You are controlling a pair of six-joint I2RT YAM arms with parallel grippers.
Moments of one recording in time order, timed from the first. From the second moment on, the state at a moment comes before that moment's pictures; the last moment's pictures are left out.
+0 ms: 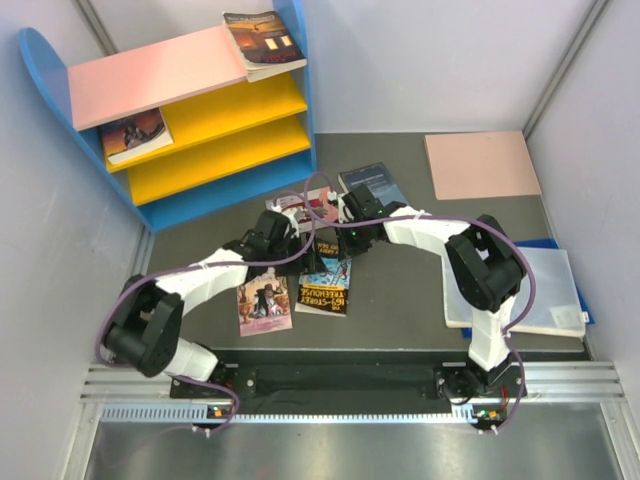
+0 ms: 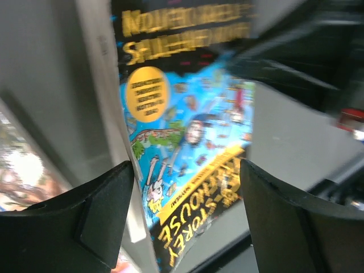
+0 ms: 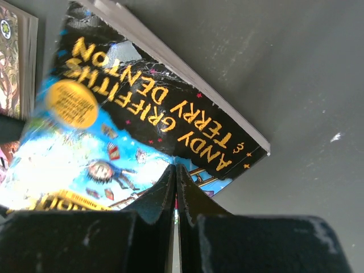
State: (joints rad) left arm -0.52 1.46 0.77 -0.17 0.28 -0.57; right arm 0.68 1.93 1.30 -0.39 -0.25 0.25
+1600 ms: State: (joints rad) left arm -0.59 1.32 0.82 -0.02 0.38 -0.61; right arm 0.38 1.50 0.70 0.37 -0.83 0.40
